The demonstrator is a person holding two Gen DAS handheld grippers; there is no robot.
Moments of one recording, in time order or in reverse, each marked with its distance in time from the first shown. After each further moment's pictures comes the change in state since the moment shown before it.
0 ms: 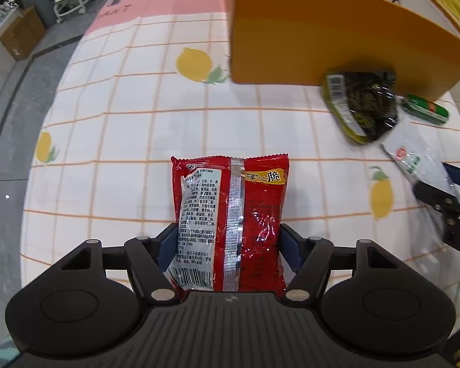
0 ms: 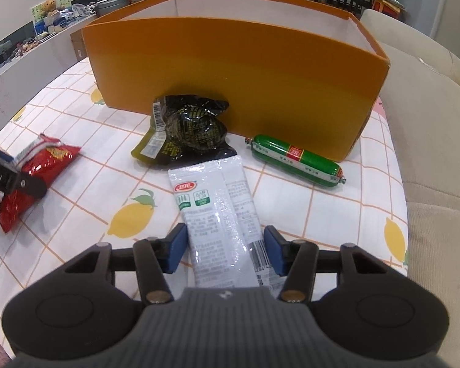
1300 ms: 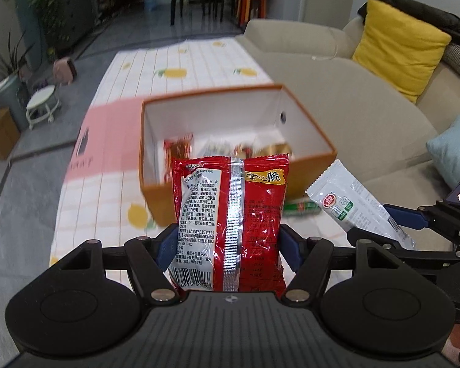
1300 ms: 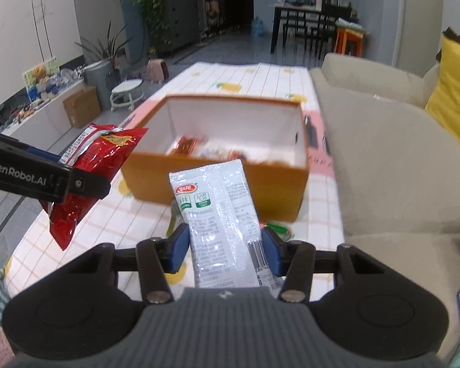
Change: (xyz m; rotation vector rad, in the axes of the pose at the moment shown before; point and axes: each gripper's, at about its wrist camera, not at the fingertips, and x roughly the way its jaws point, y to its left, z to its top) left arm -0.162 -0.074 0.028 0.174 -0.381 -0.110; right arm -0.157 -0.003 0.042 0.110 -0.213 -0.044
